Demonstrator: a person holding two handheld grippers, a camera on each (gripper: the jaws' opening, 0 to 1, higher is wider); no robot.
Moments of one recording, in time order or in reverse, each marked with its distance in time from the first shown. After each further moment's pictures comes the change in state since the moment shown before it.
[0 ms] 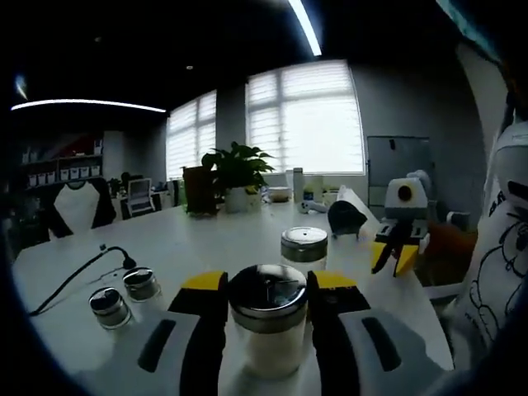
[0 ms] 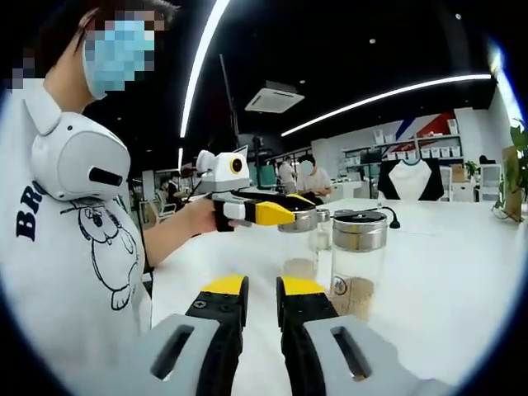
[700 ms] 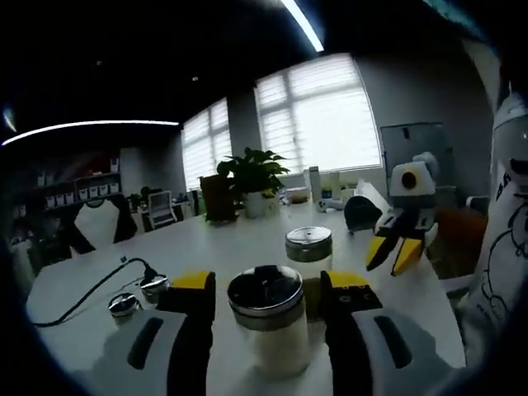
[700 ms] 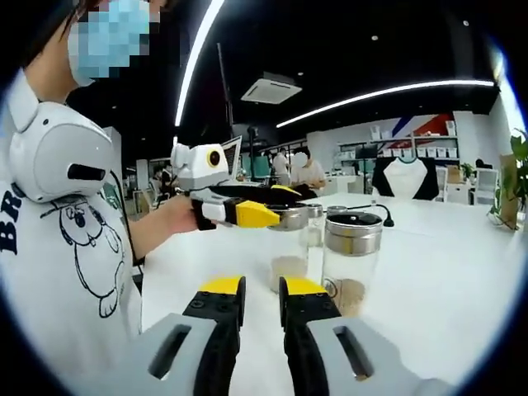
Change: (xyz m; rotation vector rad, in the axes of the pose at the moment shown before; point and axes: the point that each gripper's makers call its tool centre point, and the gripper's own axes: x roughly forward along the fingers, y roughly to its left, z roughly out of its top) left arm -0.008 -0.009 0.004 0.112 -0.024 0.089; right arm 0.005 -0.009 0.003 -0.010 0.039 -0.024
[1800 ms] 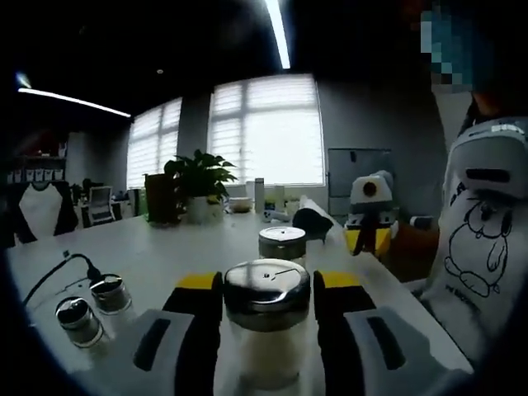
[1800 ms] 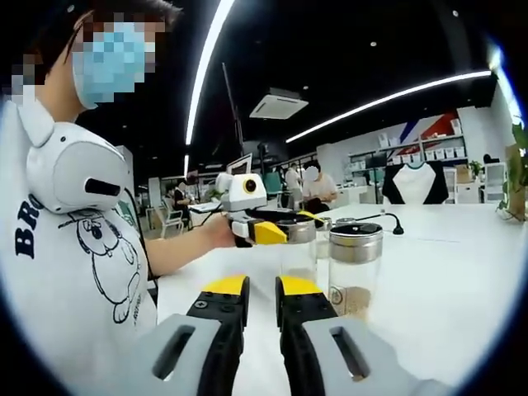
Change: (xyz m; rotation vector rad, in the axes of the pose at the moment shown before) left arm 0.019 -0.002 -0.010 -0.103 -0.074 -0.325; right arm -0.010 0.004 0.009 0.023 -0.074 0.058
